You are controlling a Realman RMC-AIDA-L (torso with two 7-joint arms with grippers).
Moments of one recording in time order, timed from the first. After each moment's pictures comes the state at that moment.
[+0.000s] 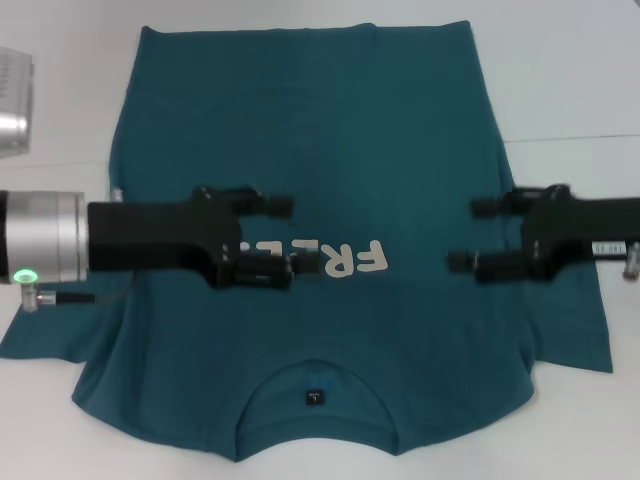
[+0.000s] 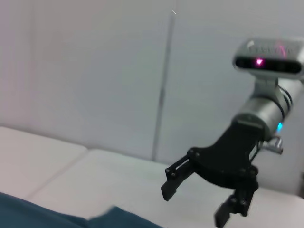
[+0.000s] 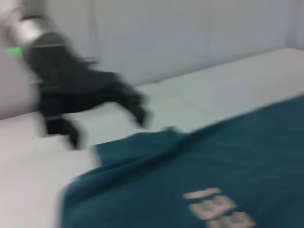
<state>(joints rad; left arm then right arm) -0.74 -2.10 0.65 0.76 2.04 1.67 -1.49 0.49 2.09 -0.75 -1.12 -2.07 -1.56 1.67</state>
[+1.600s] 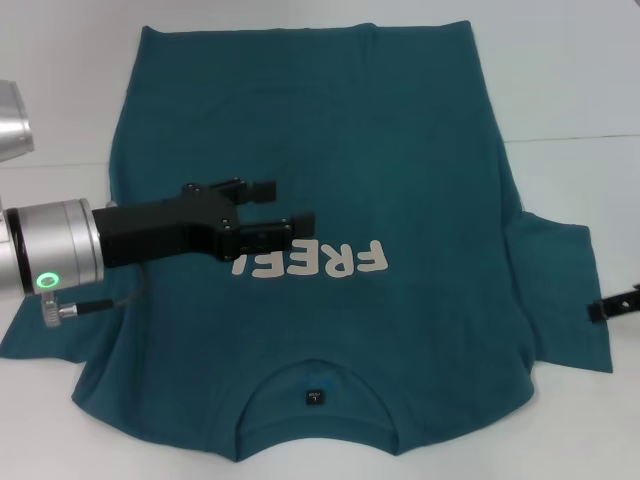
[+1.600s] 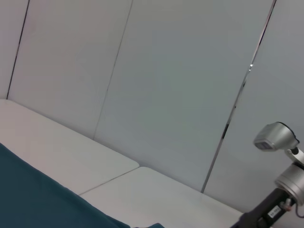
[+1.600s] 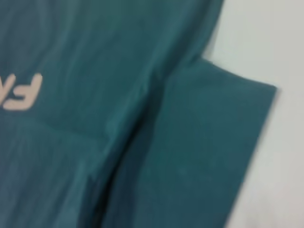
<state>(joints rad) -0.72 -2.13 0.62 0.67 1.97 1.51 -1.56 0.57 1.97 -0.70 -0.96 -2.67 -1.38 2.39</state>
